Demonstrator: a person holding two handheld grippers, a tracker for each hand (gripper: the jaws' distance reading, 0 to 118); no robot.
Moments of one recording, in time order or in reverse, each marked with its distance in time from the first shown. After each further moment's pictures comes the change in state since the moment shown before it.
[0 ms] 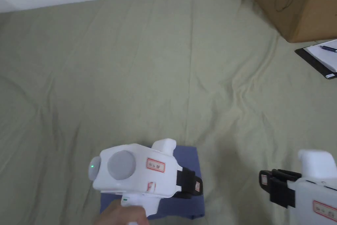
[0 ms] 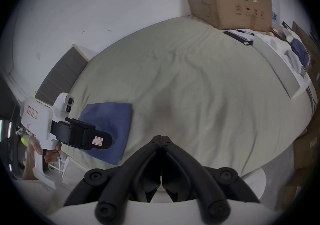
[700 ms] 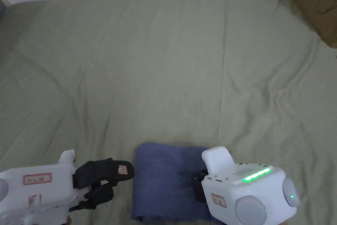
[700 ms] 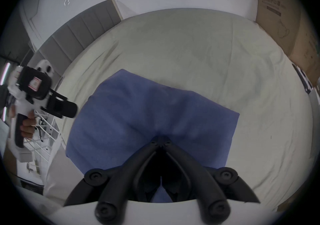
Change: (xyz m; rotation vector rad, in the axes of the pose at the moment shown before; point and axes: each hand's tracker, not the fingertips) left arm -0.191 -0.054 0.140 0.300 -0.199 0.472; right arm -0.129 0.001 -0.142 -0.168 0.127 0.341
